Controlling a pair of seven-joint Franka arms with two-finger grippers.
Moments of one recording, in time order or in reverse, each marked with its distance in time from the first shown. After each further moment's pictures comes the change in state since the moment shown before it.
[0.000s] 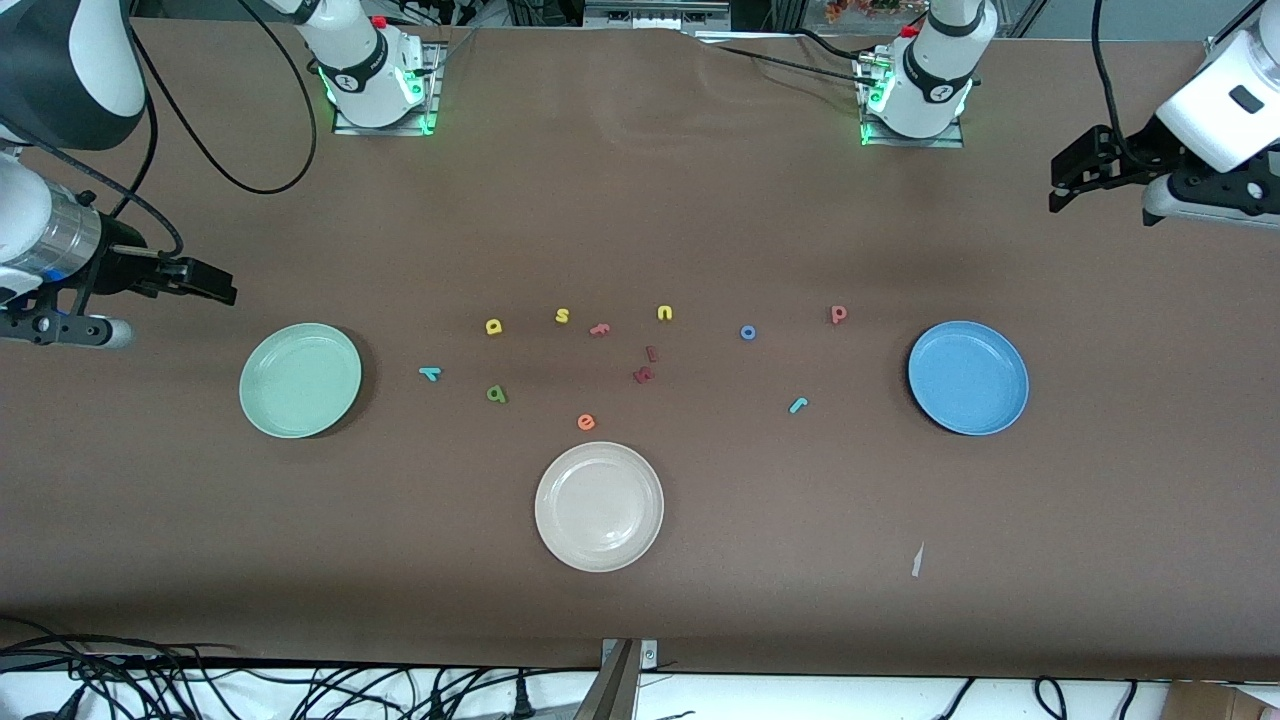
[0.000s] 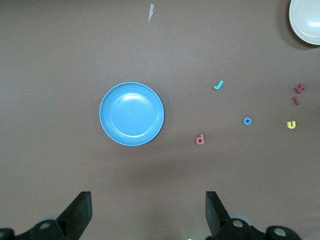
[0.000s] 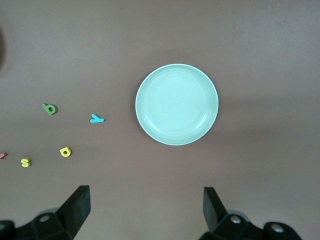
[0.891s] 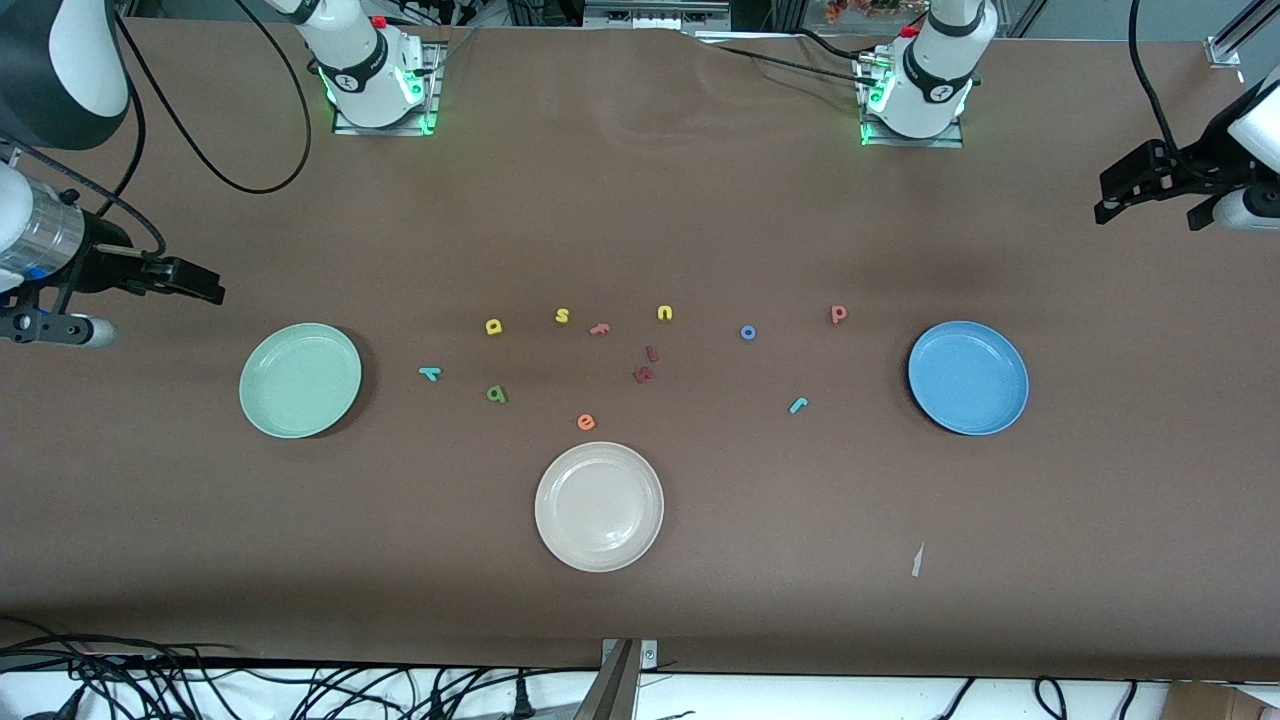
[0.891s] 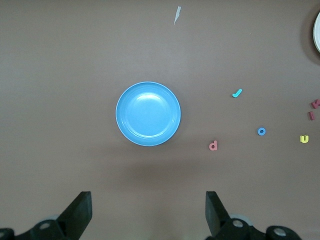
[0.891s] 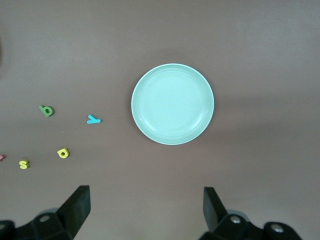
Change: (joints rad) left arm 0.003 0.000 0.094 -0.011 0.001 0.019 0.000; right arm -0.009 -0.003 -0.002 0.000 0.000 -0.002 0.000
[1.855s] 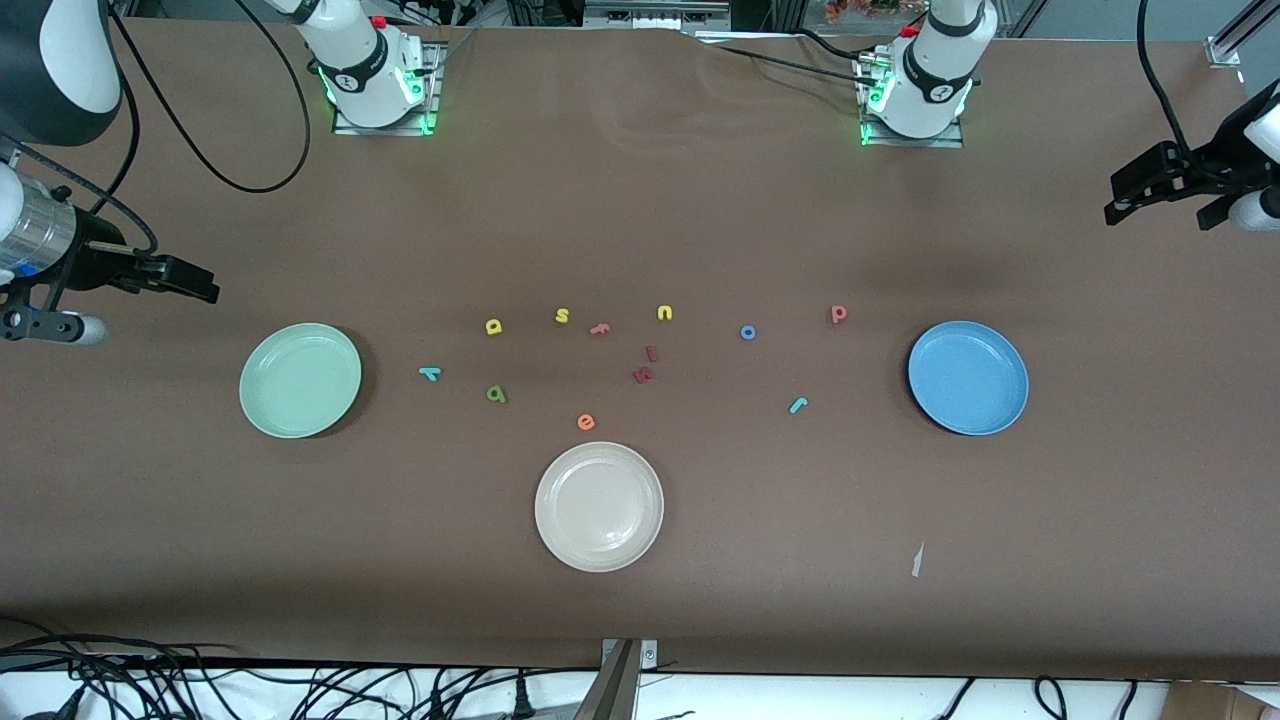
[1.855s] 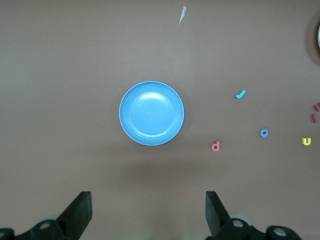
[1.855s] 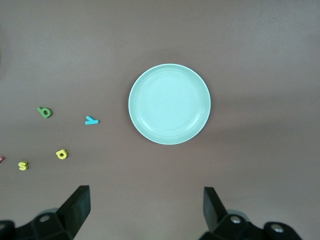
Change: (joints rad) left arm 0.000 0.000 0.019 -0.002 0.000 0.000 0.000; right arm -0.013 -0.004 -0.006 0.000 0.000 -0.004 0.000
